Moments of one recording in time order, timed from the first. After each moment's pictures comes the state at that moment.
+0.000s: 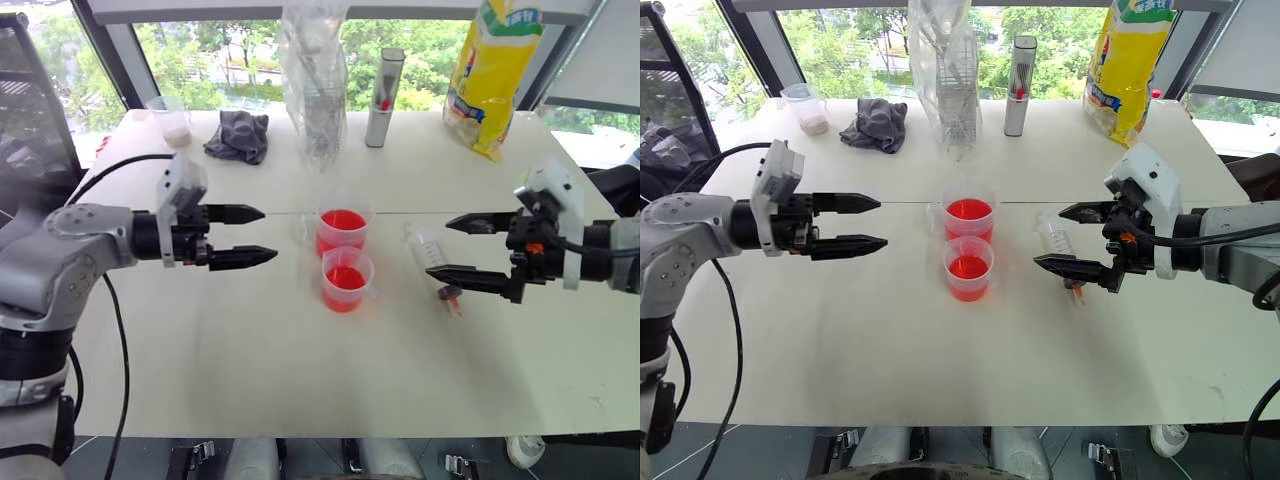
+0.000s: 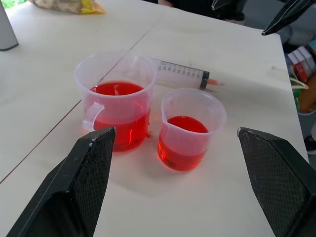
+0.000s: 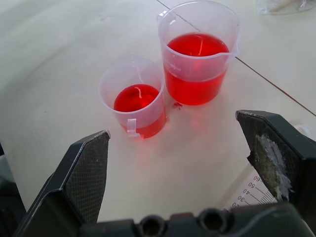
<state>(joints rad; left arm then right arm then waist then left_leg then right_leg) -0.52 0.86 0.09 -0.26 -0.73 0.80 -1.08 -0.41 -1.15 -0.28 -0.56 0.89 1.12 0.83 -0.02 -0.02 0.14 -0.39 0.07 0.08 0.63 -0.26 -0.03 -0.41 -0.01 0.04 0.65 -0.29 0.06</state>
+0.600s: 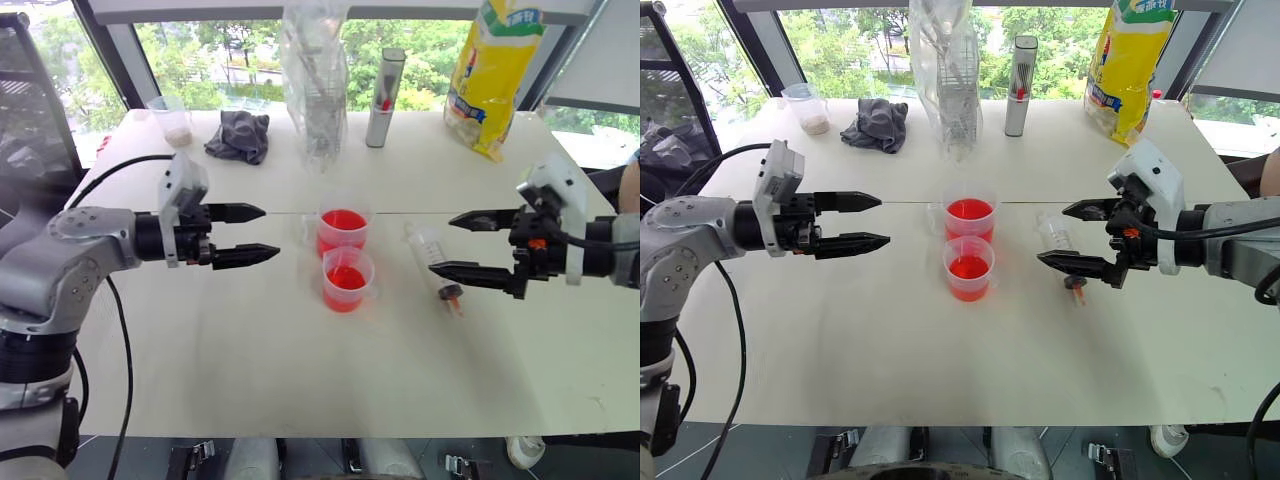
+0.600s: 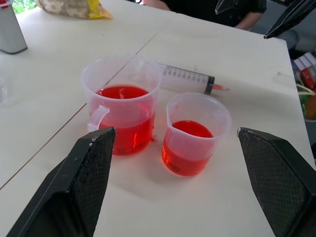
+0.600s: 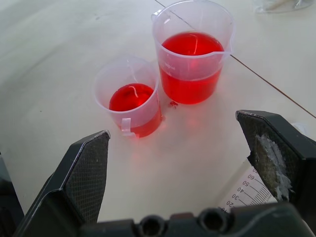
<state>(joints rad) -0.52 0.84 0.09 -0.27 -0.73 0.80 -1.05 -0.42 -1.17 -0.27 -0.54 0.88 1.11 0.84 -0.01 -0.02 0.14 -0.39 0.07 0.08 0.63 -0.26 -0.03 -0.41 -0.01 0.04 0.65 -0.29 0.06</state>
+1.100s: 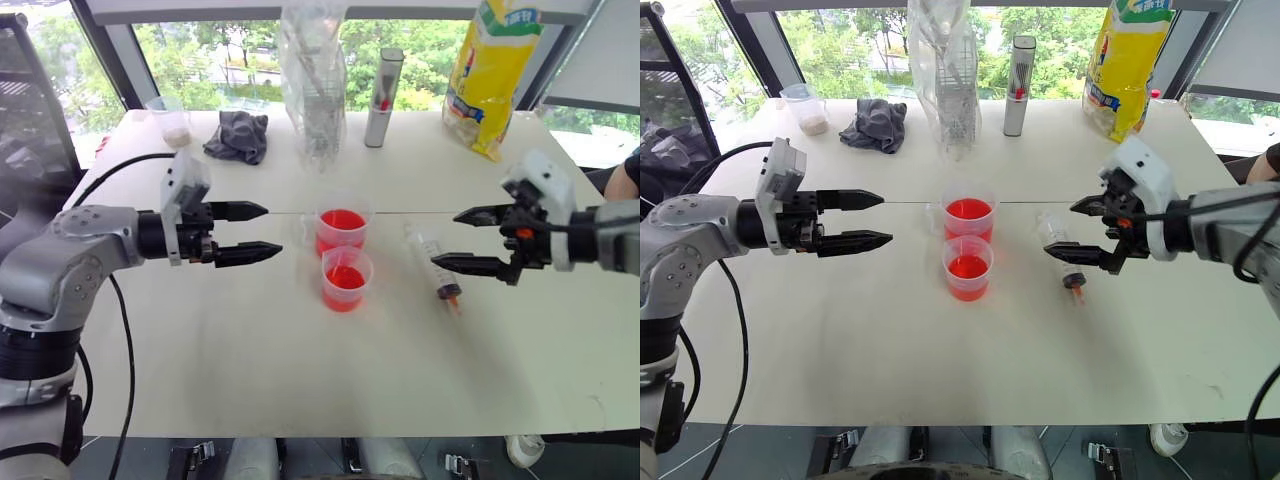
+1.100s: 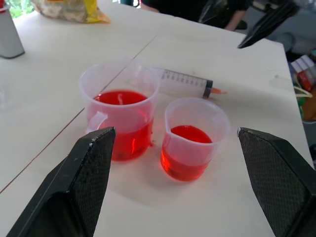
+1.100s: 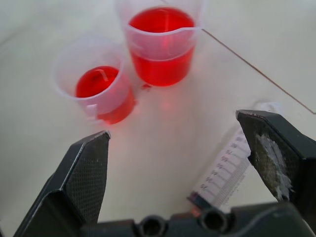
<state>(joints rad) -0.54 0.82 0.08 -0.26 -0.73 0.80 -1.05 -0.64 -1.17 0.02 -0.36 0.72 1.16 0.82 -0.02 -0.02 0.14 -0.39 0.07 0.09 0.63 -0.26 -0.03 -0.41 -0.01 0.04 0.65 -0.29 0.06</state>
